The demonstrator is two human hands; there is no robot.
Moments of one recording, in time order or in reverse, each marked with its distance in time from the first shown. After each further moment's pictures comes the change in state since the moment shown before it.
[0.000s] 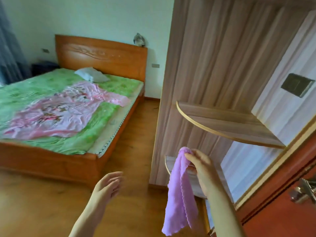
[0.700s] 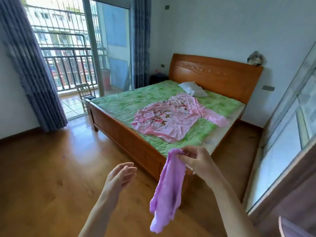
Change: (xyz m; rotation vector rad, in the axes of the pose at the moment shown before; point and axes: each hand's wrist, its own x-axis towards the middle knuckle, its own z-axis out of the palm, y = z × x) left_hand -0.044 0.072 -0.329 -0.163 0.580 0.183; right_hand 0.001 -0.013 0.411 -0.303 -0.841 -0.352
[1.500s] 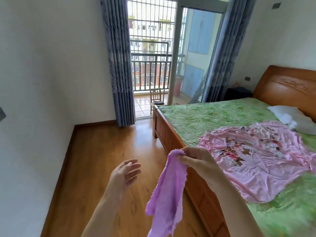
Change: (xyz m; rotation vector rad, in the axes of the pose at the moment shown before) left_hand 0.229 0.083 -0.166 -0.134 0.530 0.085; right_hand 0.335 -0.024 0.208 0.272 -0.558 -0.135
